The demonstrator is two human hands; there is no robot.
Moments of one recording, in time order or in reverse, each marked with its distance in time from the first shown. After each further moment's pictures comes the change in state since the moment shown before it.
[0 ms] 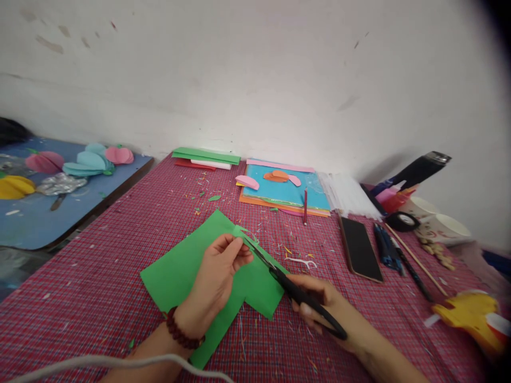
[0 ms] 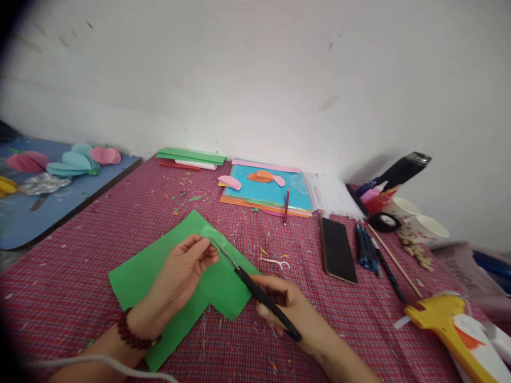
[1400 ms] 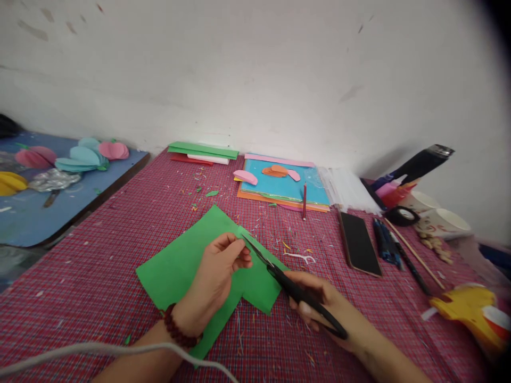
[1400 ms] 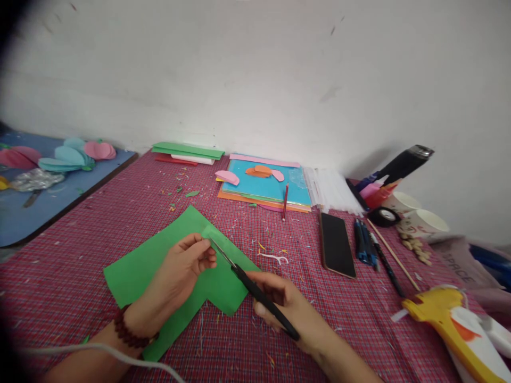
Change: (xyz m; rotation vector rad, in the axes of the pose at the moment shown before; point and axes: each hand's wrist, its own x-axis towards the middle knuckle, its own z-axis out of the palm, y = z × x) left_hand -0.004 -0.002 0.004 0.112 -0.002 -0.041; right_hand -0.004 0.002 0.001 0.012 0.007 0.000
